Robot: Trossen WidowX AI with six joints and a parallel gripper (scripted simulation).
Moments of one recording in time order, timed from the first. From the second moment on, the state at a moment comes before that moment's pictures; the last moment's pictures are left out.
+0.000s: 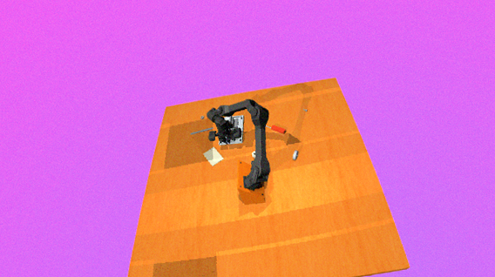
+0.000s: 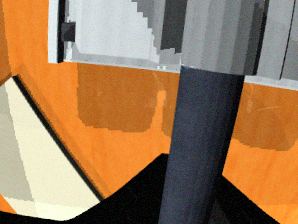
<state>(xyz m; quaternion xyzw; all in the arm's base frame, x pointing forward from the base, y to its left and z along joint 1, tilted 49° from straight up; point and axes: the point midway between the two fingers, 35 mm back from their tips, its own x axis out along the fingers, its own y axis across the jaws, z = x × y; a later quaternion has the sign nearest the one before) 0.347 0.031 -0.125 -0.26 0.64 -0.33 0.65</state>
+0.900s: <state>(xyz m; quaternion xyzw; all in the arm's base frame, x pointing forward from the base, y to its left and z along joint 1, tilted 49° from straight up) 0.344 0.031 -0.125 -0.26 0.64 -0.33 0.65</state>
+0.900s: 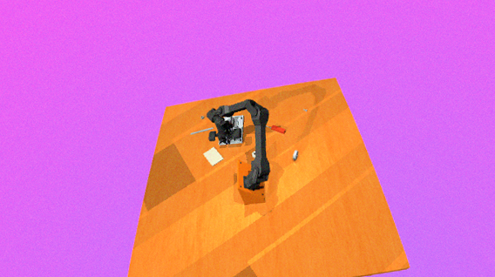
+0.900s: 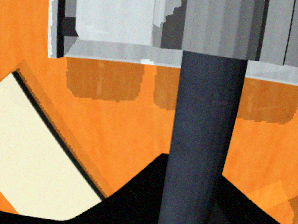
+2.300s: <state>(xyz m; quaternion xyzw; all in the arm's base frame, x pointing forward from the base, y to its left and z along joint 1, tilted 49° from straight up) 0.340 0.031 -0.125 -0.26 0.64 -0.33 0.65</state>
